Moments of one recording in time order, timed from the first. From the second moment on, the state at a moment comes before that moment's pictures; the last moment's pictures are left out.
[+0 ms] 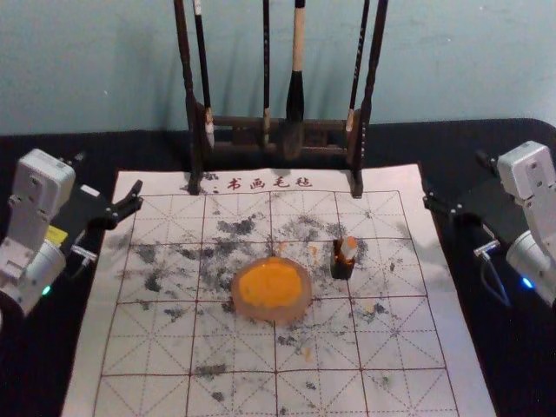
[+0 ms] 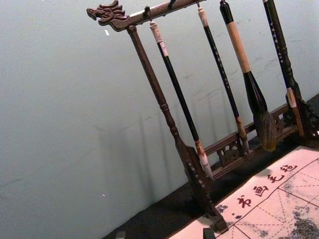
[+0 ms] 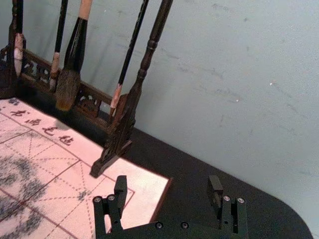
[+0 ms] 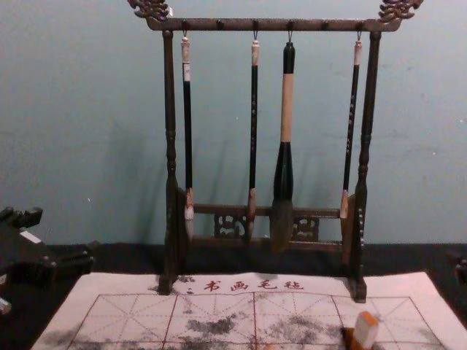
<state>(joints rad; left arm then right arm) -0.20 0.60 0.45 -1.41 -0.25 -0.12 0.03 0.19 0.60 -0.45 -1.42 0.25 -0.11 -0.02</state>
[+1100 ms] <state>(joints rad) -0.20 0.60 0.45 -1.41 -0.25 -0.12 0.03 0.02 0.53 -0.40 -1.60 0.48 0.15 0.22</state>
